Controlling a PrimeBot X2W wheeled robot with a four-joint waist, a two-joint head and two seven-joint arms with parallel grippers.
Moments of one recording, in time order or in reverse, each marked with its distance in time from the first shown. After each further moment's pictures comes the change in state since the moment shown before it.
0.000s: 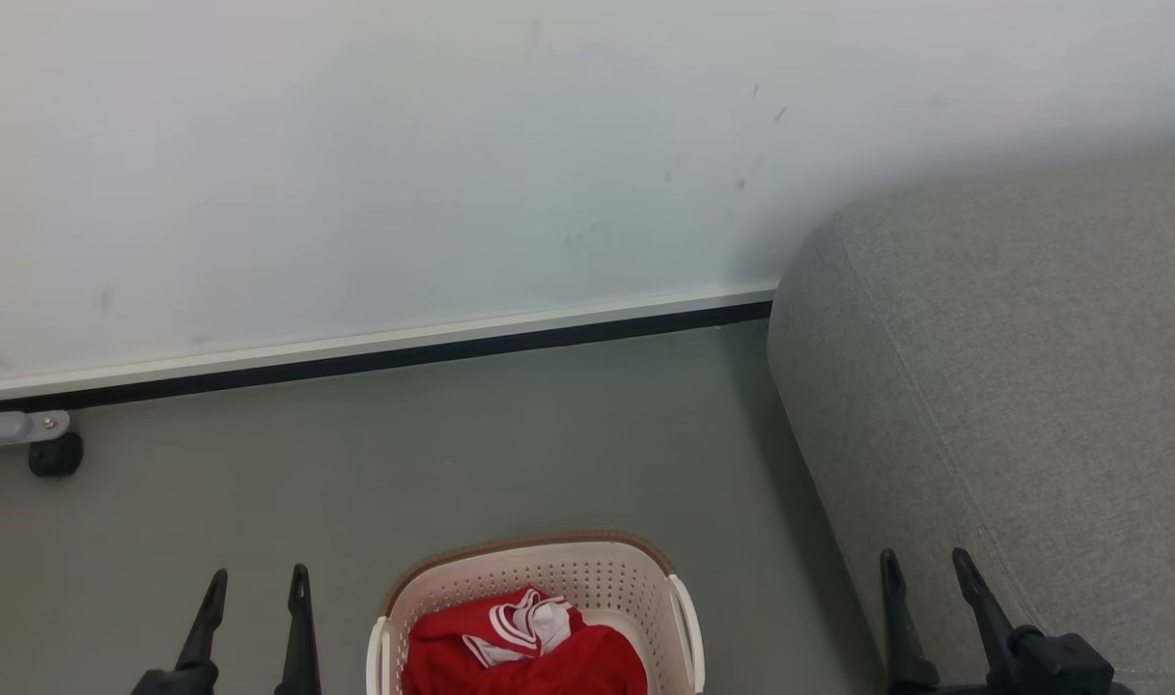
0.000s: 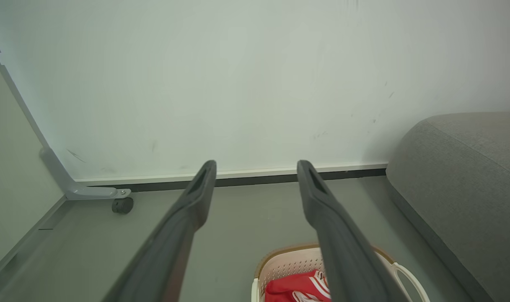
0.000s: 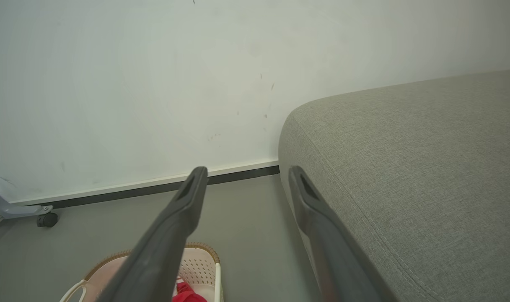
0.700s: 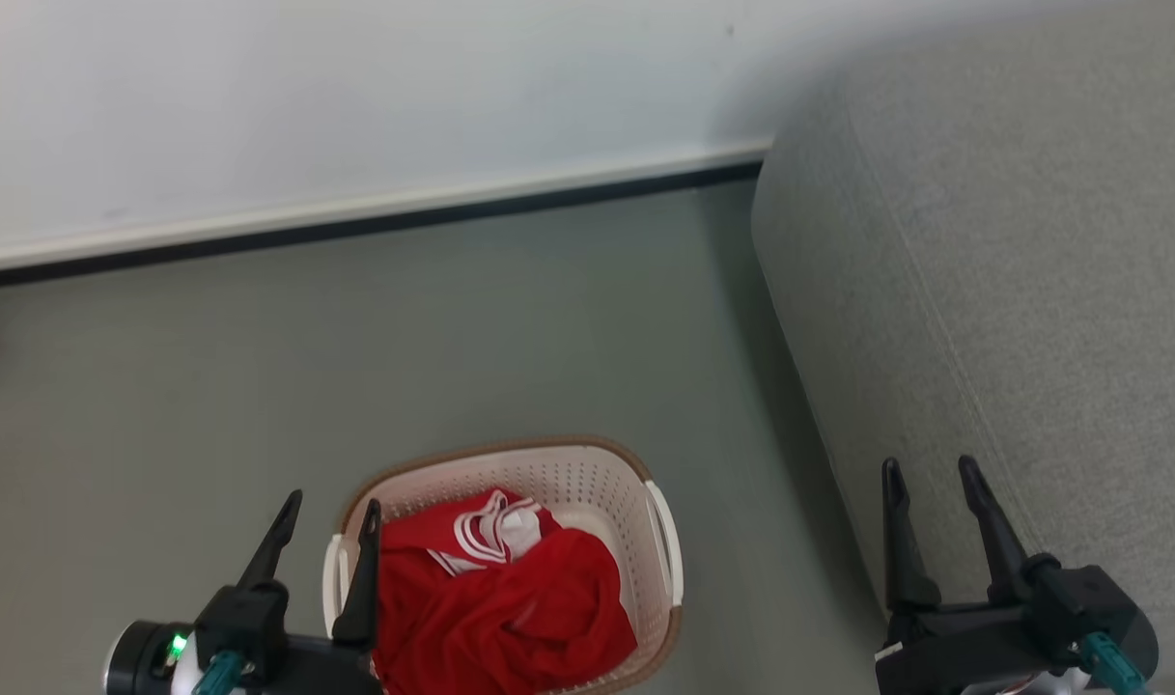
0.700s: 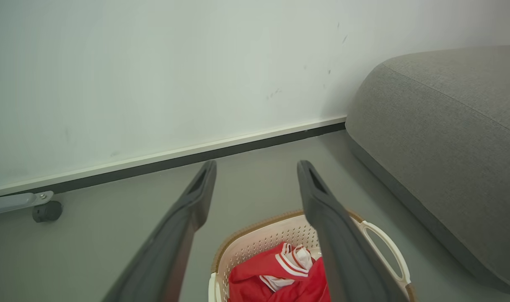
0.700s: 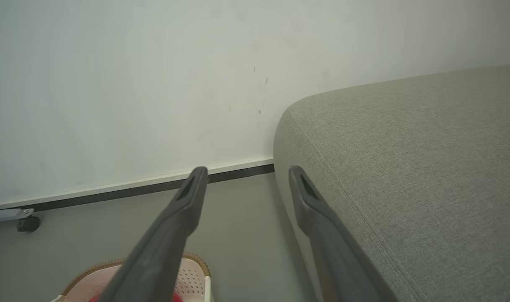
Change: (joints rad) left arm -0.138 0.008 -0.089 0.064 0.063 -0.062 0.000; right arm -0.081 0.008 -0.009 -0.083 -0.012 0.003 -0.004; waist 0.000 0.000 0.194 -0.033
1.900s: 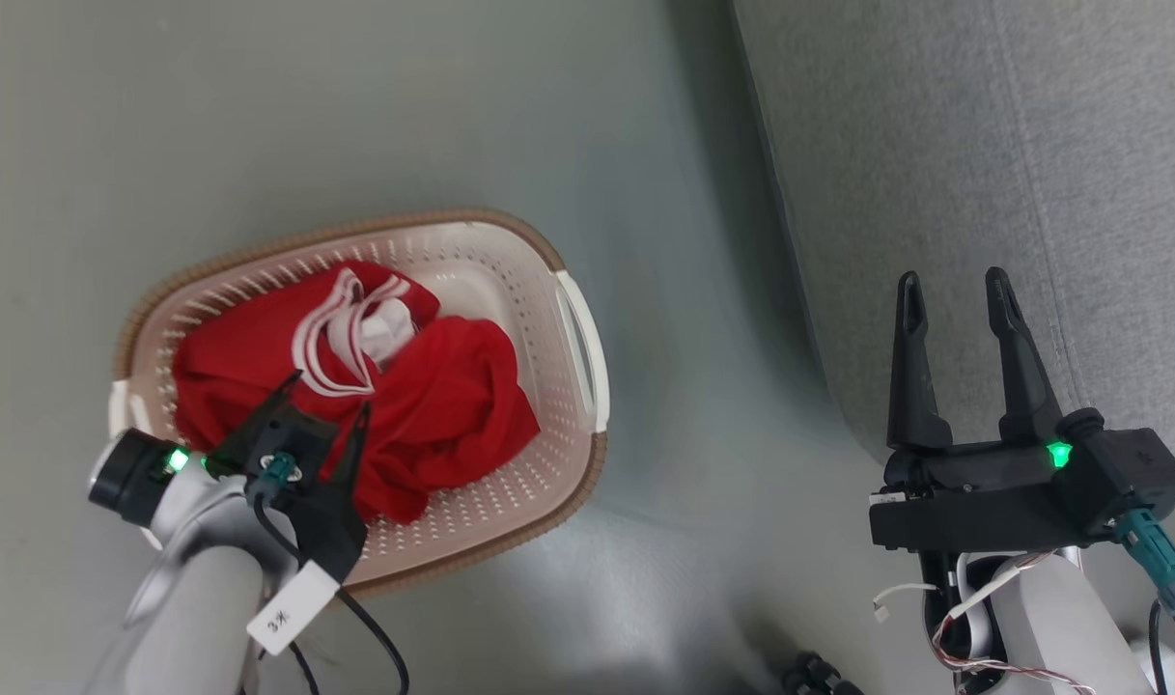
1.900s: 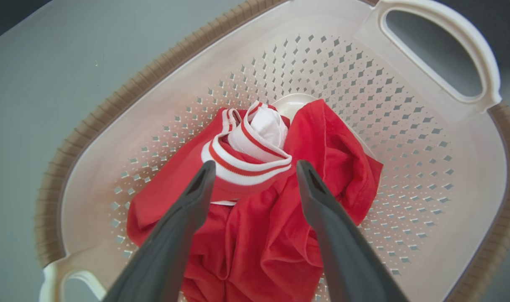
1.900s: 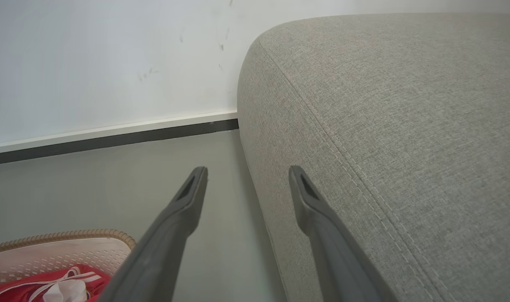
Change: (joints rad) left arm -0.428 0.091 -0.157 0.380 0.195 -0.068 0.163; right arm -0.230 0.016 -0.005 -0.110 -0.014 -0.013 -0.003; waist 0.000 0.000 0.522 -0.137
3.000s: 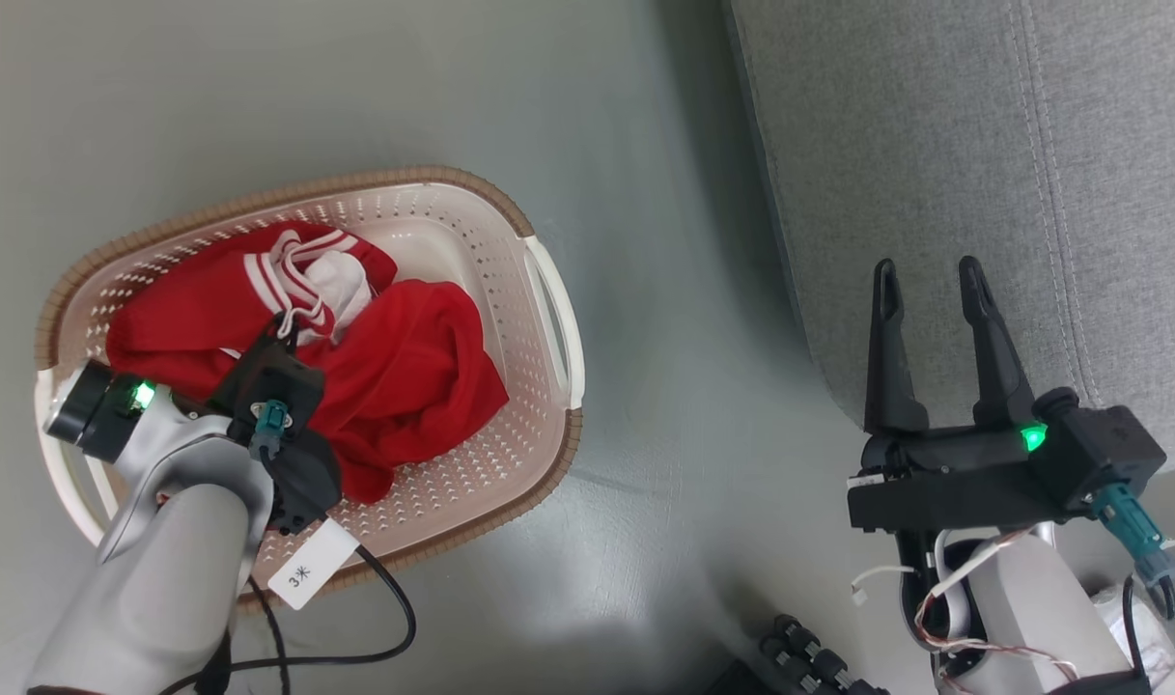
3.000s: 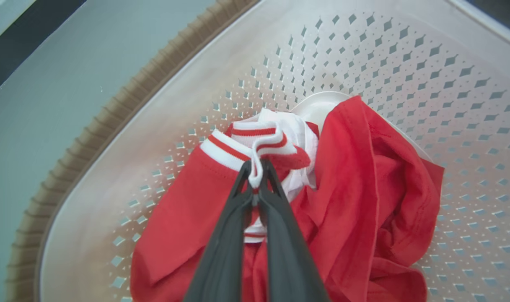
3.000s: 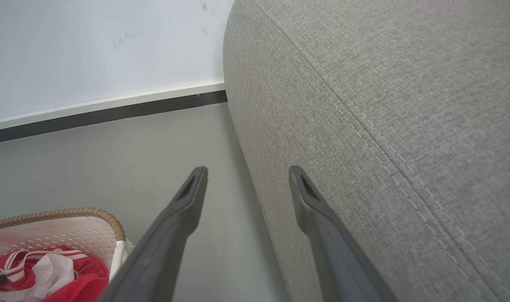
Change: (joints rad) left arm -0.170 0.014 -0.043 0.187 0.119 0.112 -0.083; right arm -0.049 0.003 0.043 0.052 0.052 -0.023 0.000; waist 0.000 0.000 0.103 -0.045
